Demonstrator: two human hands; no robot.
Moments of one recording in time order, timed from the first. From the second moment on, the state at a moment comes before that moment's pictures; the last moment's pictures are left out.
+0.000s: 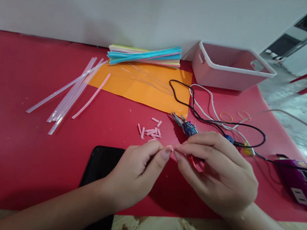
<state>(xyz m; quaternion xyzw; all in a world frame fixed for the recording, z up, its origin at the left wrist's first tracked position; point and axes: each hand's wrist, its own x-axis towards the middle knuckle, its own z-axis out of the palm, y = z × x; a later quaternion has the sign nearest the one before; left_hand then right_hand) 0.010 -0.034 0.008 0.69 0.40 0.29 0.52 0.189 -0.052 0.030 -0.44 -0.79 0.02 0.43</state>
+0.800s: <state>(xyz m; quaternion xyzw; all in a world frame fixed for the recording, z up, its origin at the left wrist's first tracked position) 0.007 -0.035 0.007 0.79 0.37 0.34 0.36 0.186 -0.056 0.031 -0.40 -0.80 -0.01 0.44</state>
